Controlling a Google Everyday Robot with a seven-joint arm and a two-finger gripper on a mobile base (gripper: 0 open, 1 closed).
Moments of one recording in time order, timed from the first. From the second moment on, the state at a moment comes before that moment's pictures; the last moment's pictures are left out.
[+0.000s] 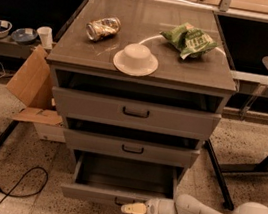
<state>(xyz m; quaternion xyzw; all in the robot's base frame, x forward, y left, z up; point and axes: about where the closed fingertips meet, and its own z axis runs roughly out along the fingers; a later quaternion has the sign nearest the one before) 0.487 -0.075 0.208 -0.13 0.88 0.43 0.16</state>
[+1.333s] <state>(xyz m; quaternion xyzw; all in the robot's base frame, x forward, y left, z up) 0.551 -0.094 0.212 -0.16 0.88 0.41 0.18</state>
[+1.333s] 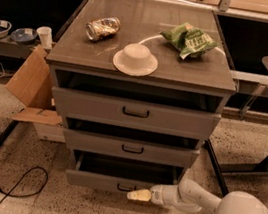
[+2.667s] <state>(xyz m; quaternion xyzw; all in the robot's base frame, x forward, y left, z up) 0.600 -0.073 0.218 -0.19 0.87 0.41 0.21</state>
